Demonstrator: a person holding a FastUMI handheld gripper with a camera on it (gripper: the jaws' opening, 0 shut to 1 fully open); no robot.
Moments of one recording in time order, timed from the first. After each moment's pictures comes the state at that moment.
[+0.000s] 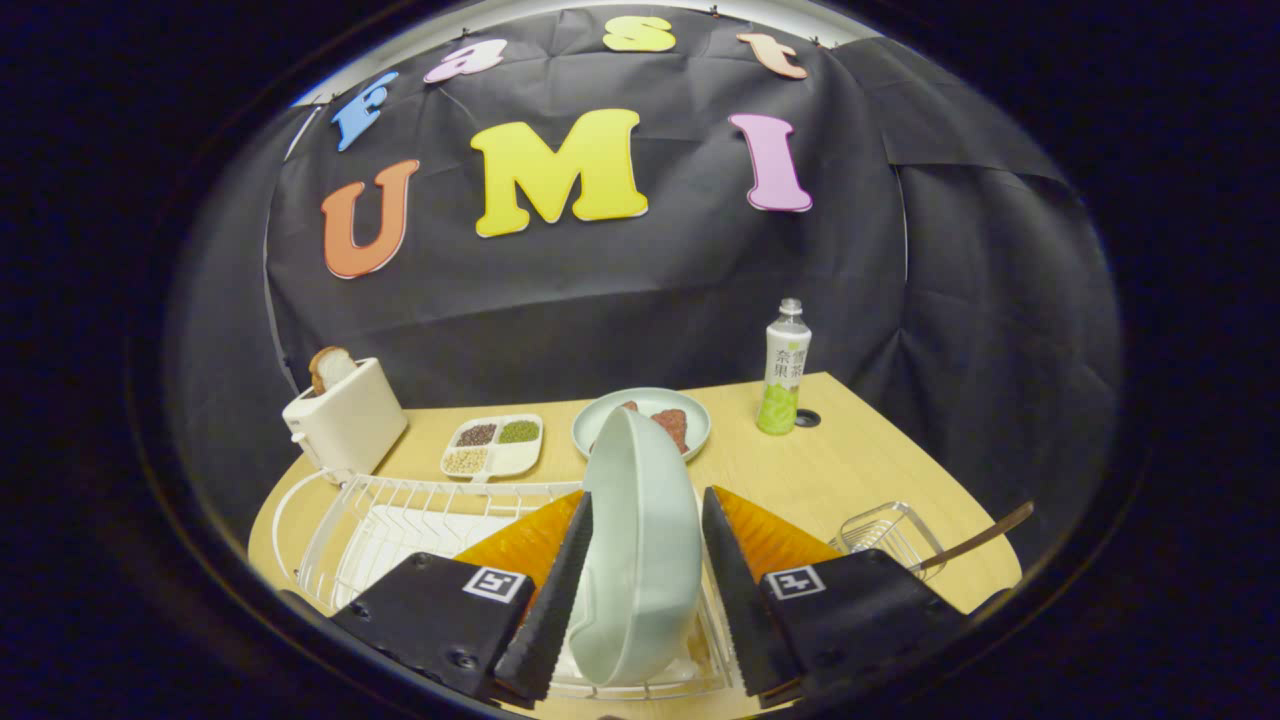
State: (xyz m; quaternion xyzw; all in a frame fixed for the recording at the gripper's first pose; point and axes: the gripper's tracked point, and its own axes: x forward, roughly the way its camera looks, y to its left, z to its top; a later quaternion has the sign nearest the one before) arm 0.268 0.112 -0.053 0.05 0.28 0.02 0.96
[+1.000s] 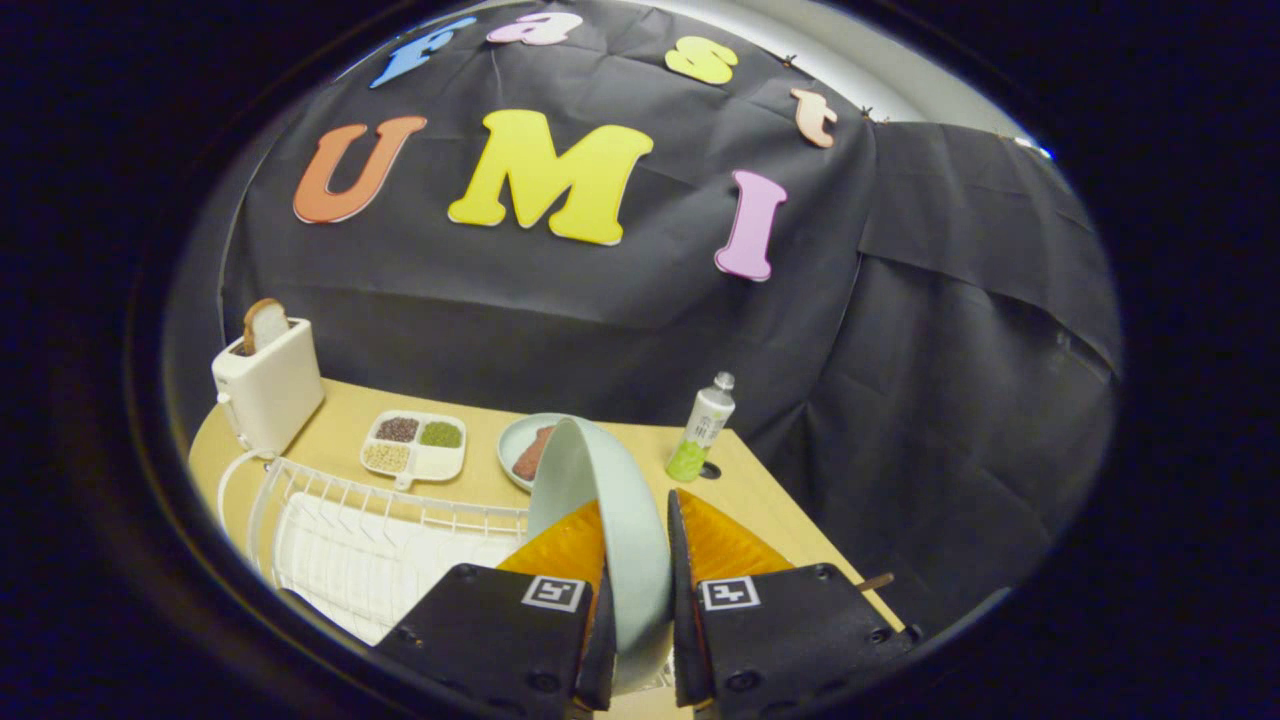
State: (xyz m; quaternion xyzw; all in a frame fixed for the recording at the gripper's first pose) arm 0.258 0.114 0.033 -0.09 0.23 -0.09 0.97
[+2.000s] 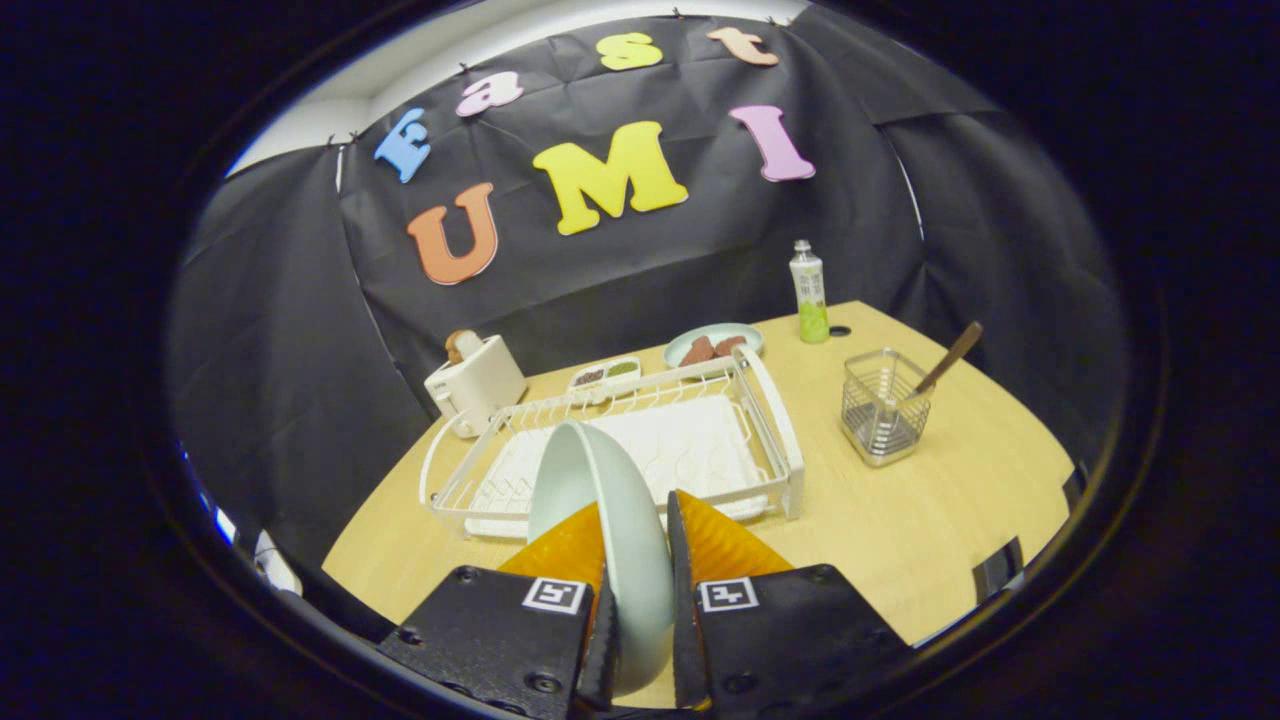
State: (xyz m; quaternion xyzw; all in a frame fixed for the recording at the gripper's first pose) arm 0.048 0.130 -0.071 0.15 0.29 0.14 0.94
